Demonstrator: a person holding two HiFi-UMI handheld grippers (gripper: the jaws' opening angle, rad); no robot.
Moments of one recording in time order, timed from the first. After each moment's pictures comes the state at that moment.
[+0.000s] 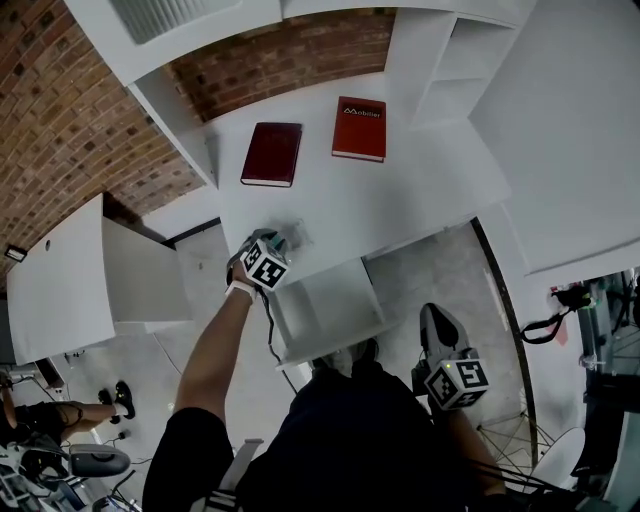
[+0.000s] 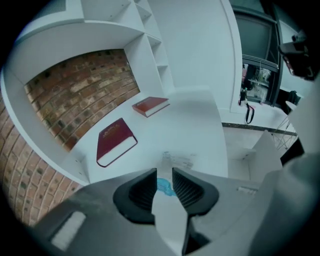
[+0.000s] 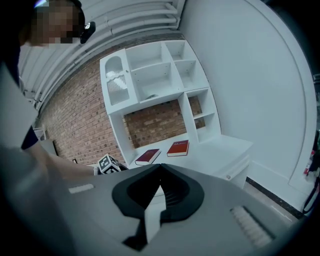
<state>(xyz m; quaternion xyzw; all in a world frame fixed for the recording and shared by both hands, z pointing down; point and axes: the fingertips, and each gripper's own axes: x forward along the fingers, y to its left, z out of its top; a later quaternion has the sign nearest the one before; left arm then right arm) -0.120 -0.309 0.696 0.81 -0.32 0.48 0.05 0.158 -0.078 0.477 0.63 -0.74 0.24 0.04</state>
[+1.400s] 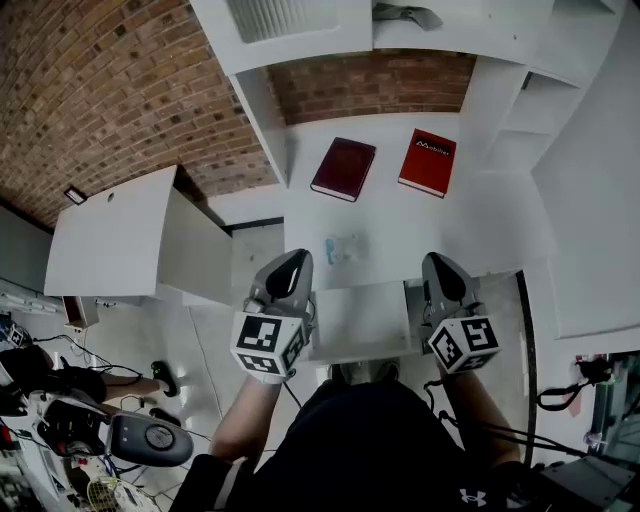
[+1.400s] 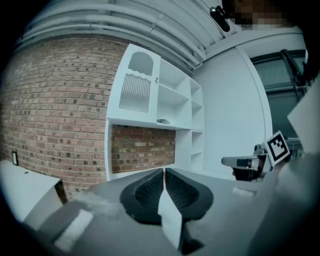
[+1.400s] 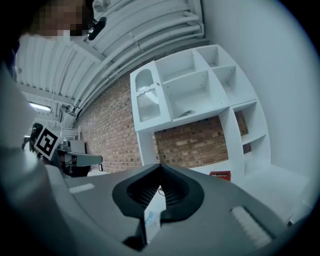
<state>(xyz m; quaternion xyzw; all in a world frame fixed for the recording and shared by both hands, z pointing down) -0.139 -0.188 0.367 0.82 -0.56 0.08 0.08 0.072 -0.203 0.376 0.49 -0.86 0.12 -0.02</state>
